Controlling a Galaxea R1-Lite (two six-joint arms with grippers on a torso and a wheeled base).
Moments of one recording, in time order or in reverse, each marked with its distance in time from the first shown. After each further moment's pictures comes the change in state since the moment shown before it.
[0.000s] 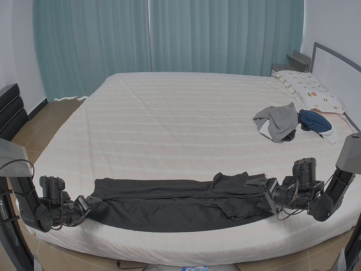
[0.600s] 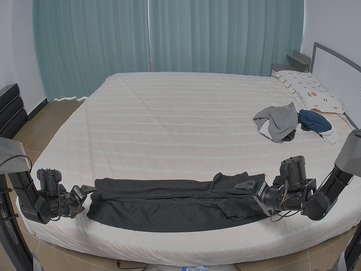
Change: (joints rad) left arm 0.069 -0.001 -0.090 0.023 -0.020 -0.094; right arm 0.115 -0.029 -0.113 0.212 -0.088 -0.044
